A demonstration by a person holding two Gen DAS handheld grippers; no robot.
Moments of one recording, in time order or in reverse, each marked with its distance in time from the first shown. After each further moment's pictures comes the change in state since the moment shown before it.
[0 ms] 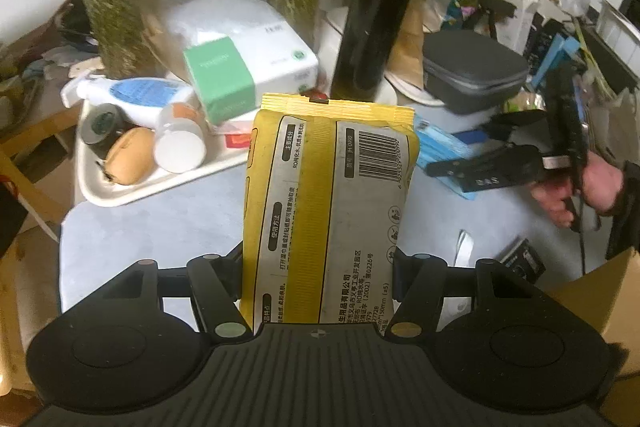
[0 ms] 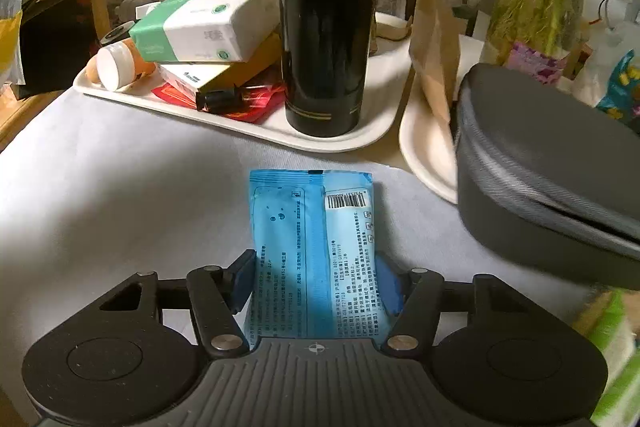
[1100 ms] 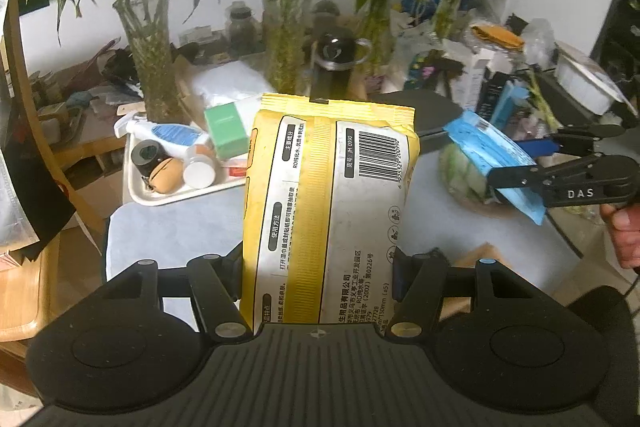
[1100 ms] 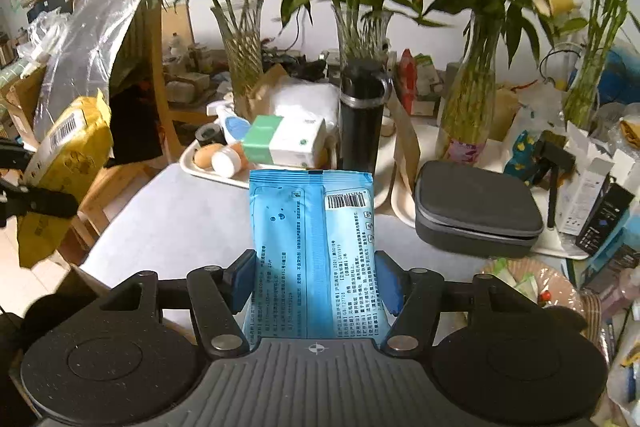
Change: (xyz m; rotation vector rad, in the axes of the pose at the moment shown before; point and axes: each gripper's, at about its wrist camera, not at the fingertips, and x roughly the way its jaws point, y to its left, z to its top) left arm -0.154 -0.070 -0.028 -0.034 -0.140 0.029; right arm -0.276 0.074 -0.001 0.066 -0.154 -0.012
